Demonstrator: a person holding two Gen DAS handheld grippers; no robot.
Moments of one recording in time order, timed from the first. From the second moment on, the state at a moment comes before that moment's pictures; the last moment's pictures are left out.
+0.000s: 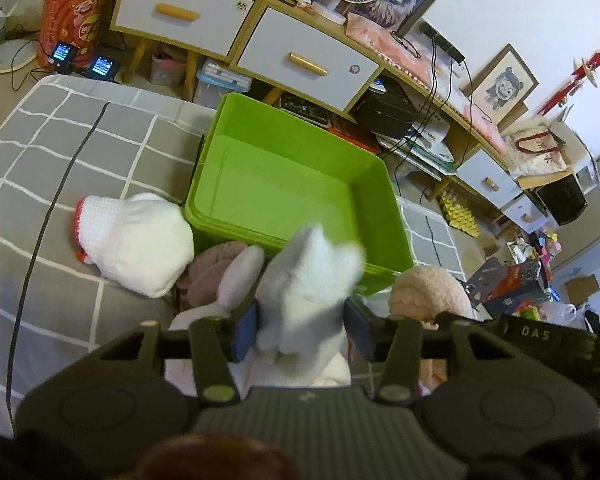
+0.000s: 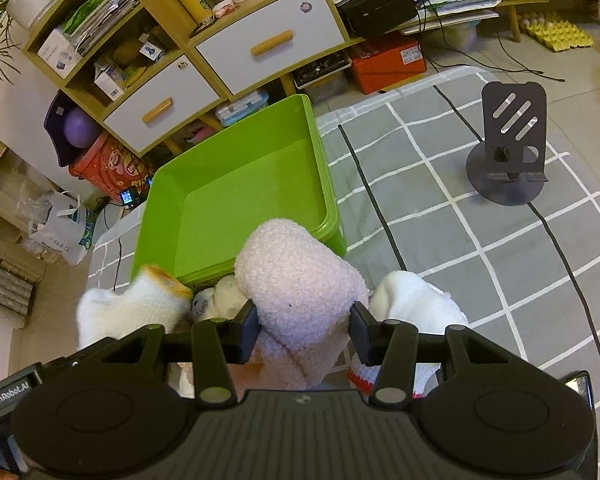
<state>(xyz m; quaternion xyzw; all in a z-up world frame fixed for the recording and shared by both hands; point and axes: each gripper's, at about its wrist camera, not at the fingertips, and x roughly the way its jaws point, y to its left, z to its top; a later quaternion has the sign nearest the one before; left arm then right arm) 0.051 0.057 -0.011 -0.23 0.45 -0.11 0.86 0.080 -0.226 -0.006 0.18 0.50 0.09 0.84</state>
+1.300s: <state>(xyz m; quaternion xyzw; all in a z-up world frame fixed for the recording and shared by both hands) 0.050 0.039 0.019 -0.21 0.36 -0.15 0.90 0.081 -0.231 0.010 0.21 0.47 0.09 0.85</state>
